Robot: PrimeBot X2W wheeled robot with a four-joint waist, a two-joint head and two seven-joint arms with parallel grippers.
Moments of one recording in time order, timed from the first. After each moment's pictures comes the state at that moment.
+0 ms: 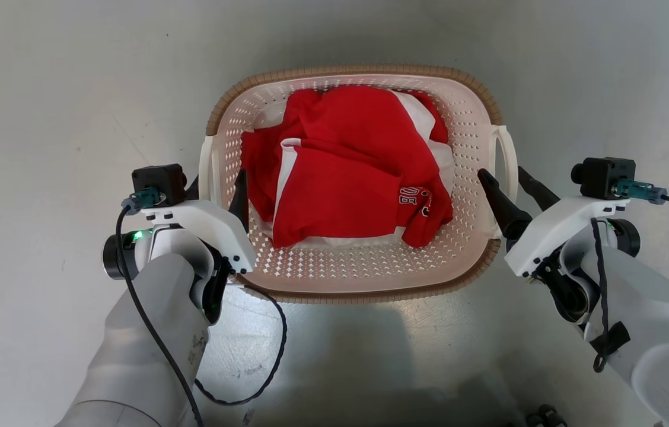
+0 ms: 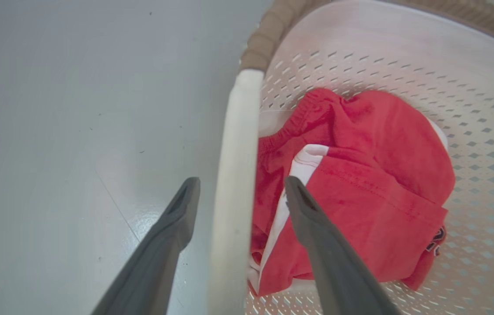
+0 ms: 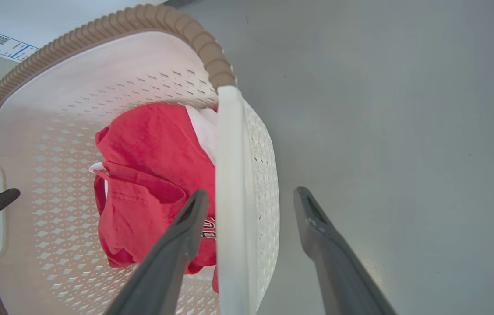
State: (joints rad) left arm -0.82 0.03 -0.33 1.11 -0.55 -0.03 -0.26; right arm -0.87 -0.33 1.04 0.89 1.28 0.13 -0.25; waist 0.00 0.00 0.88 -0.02
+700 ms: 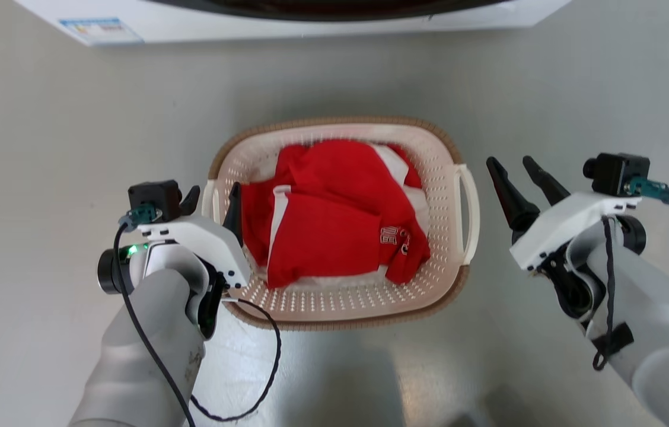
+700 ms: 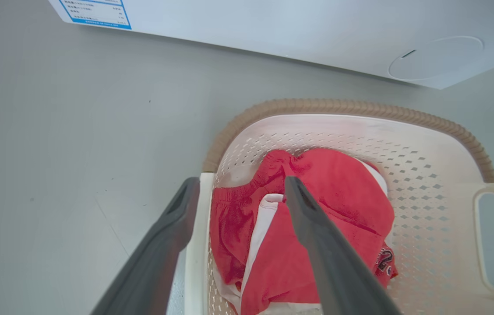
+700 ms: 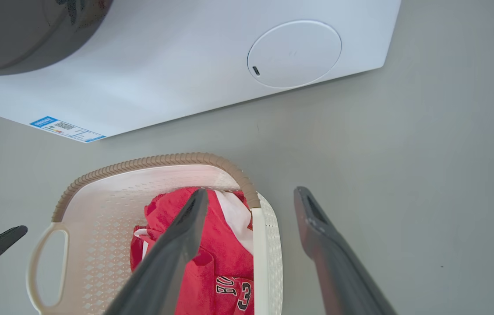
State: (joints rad) left arm -0.77 0.04 -0.27 1.07 -0.48 -0.03 -0.26; right arm -0.83 -0.33 0.88 0.87 1.18 0.13 -0.25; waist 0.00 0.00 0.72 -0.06
